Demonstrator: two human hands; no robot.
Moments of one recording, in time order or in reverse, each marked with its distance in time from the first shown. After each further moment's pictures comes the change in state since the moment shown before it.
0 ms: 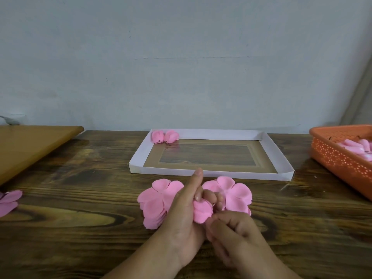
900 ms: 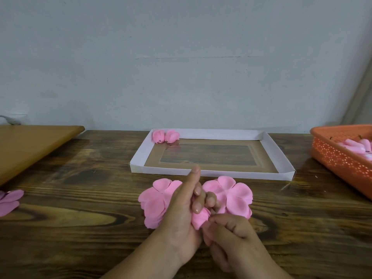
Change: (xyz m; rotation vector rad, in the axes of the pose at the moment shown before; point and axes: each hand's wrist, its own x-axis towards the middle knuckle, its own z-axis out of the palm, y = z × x) left_hand 0.005 -0.003 -0.005 -0.059 0.051 0.066; right_hand -0.003 -0.006 0.008 0.192 -0.024 0.079
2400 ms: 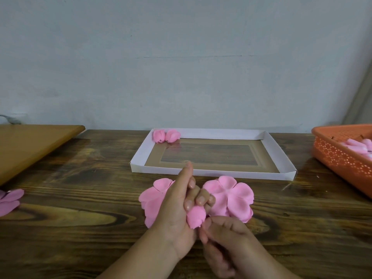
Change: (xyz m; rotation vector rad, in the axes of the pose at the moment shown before) left_hand 0.006 0.008 -0.004 0.028 0.080 0.054; right_hand 0.002 0.001 -0.001 0.185 -0.124 0.208
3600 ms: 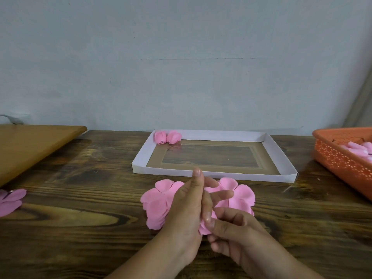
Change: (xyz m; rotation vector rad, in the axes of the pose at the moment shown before) left_hand -0.016 -0.003 0.009 0.289 -0.156 0.148; right_hand 0.008 -0.002 -0.017 0.094 0.006 -0.001
